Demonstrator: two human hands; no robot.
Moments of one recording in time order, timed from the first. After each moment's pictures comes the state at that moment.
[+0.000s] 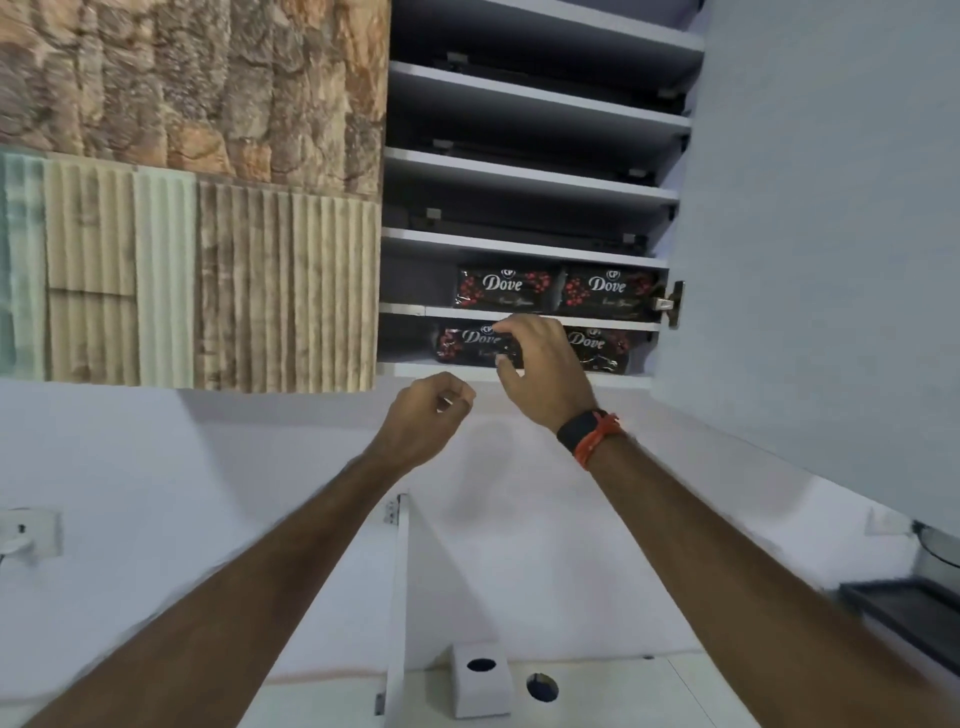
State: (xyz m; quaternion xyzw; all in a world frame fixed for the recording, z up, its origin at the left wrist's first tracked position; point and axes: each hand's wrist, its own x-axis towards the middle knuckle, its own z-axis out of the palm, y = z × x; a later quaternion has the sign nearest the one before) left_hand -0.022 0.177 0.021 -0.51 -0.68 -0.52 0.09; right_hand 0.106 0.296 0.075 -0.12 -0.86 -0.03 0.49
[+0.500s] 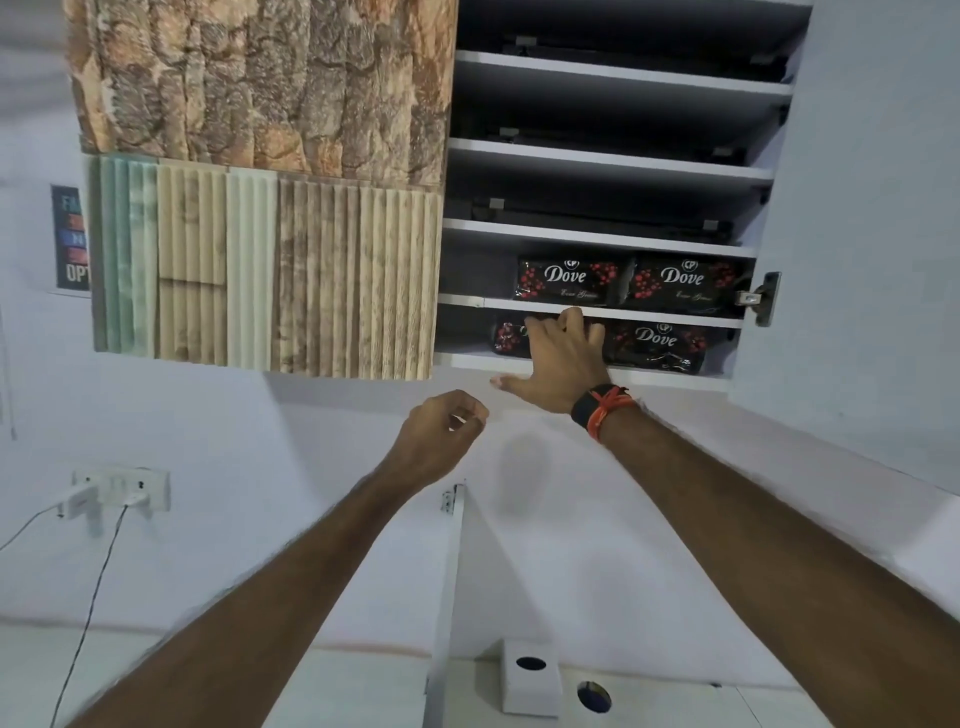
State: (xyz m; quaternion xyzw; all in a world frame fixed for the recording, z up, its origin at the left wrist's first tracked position) left_hand -0.035 0.144 -0.008 -0.47 -0.71 -0.51 0.11; right_hand 0.052 0.304 0.075 -0.21 -0.89 -0.20 0.35
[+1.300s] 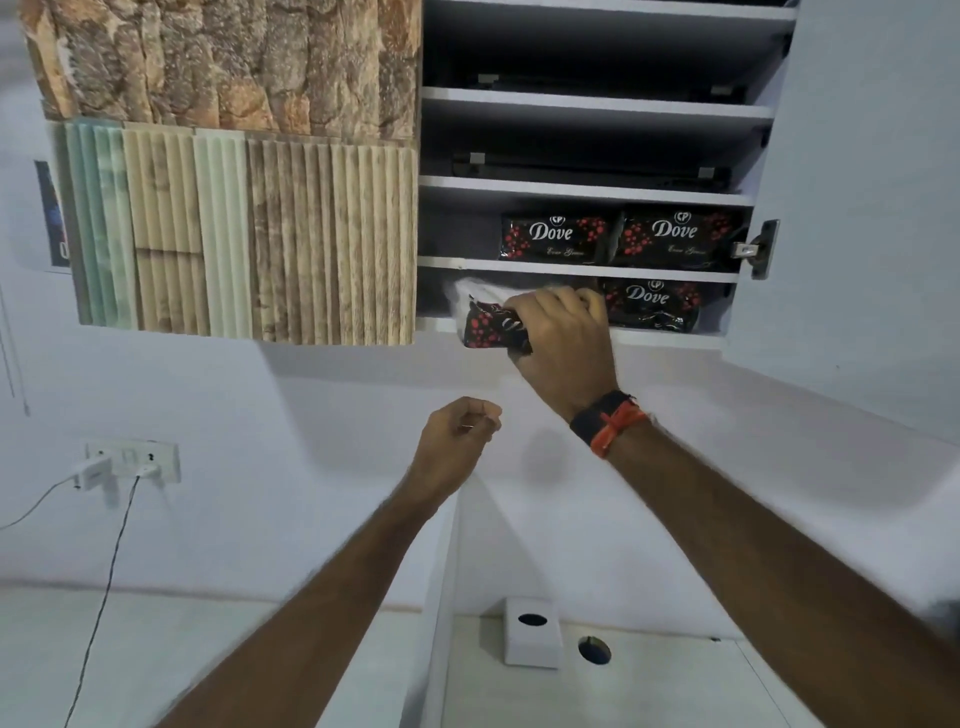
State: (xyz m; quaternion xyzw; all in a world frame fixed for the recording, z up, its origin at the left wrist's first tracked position) left_hand 0.018 0.164 -0.049 -0.38 -0.66 -0.65 -0.05; right_hand 0.097 0.281 0.046 -0.08 -0.79 -0.20 0.58
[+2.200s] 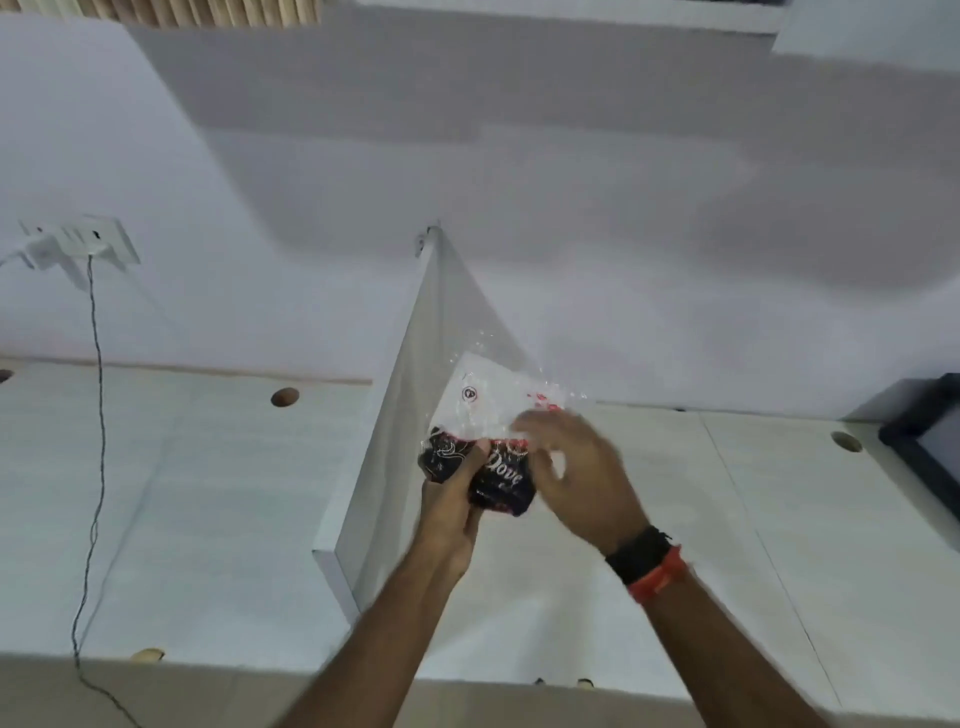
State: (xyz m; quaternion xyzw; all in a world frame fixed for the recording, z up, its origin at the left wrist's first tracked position) left_hand 0.167 0.152 -0.307 -0.01 -0.45 -0.82 -0.34; right_hand 0.264 0.263 -0.248 -0.11 -0.91 0.27 0.30
